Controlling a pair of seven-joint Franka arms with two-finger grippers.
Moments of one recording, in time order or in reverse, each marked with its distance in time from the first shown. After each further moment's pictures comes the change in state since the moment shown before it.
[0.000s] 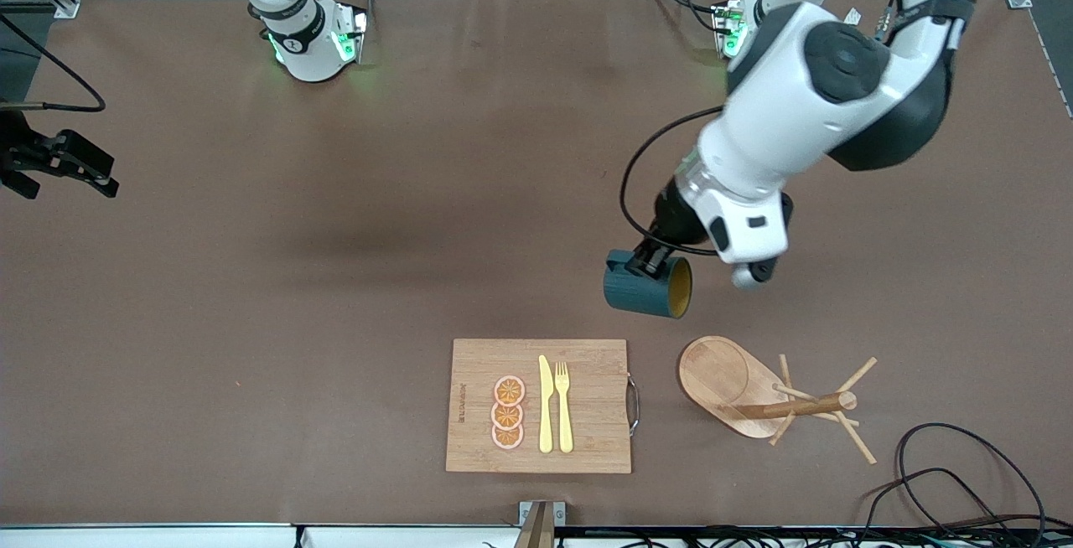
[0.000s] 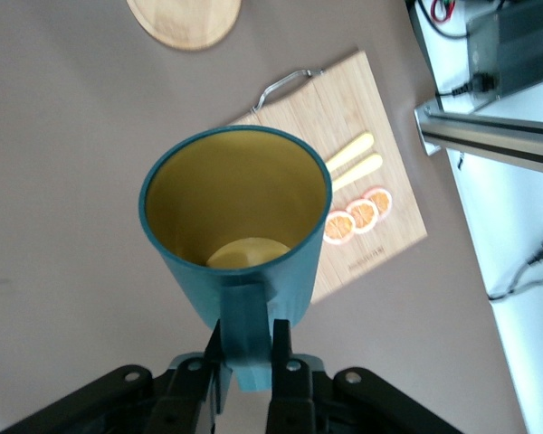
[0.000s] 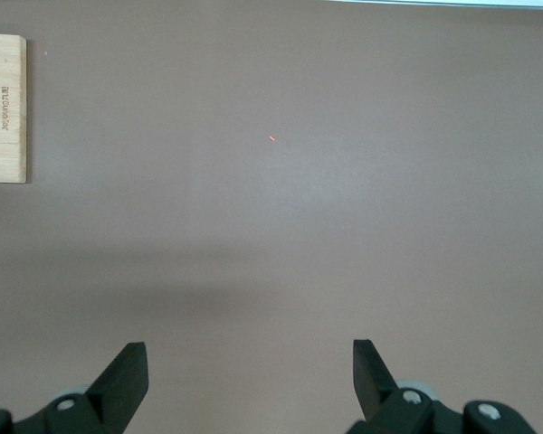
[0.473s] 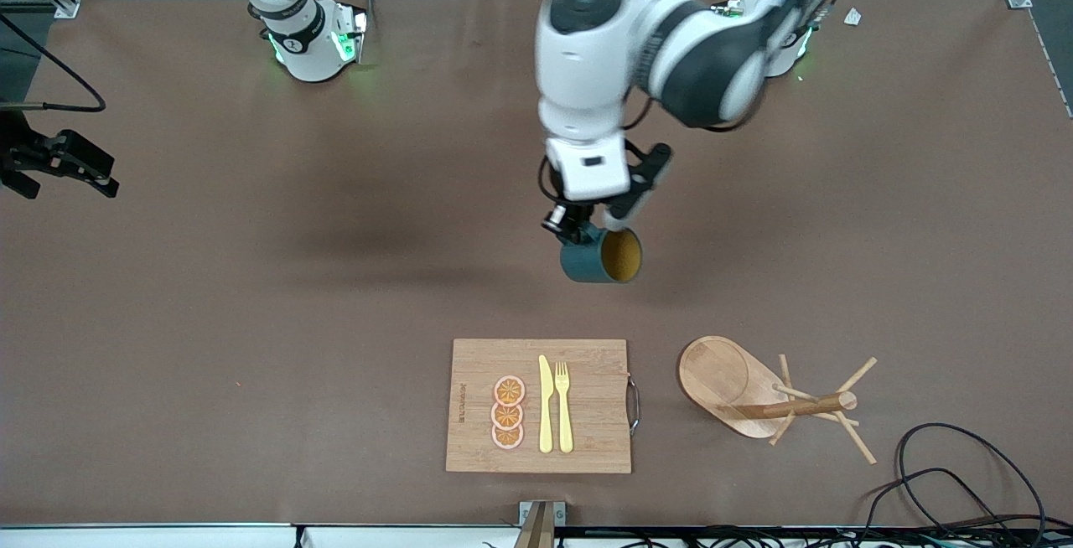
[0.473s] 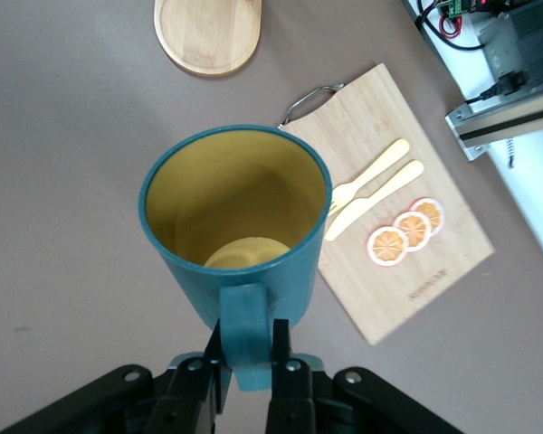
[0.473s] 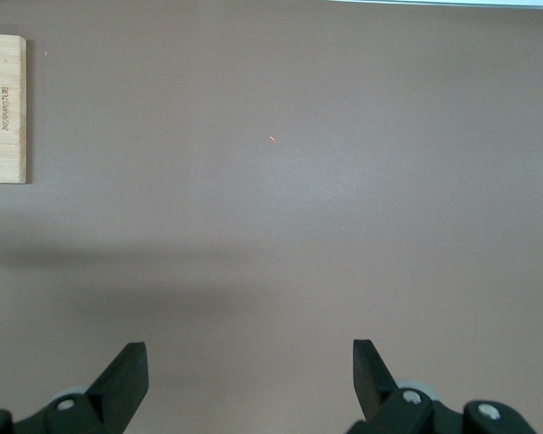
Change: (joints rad) left arm -0.238 0.038 -0.001 0.002 0.401 -0.060 -0.270; right arm 0.000 0.000 0.000 0.000 0.000 0.000 0.002
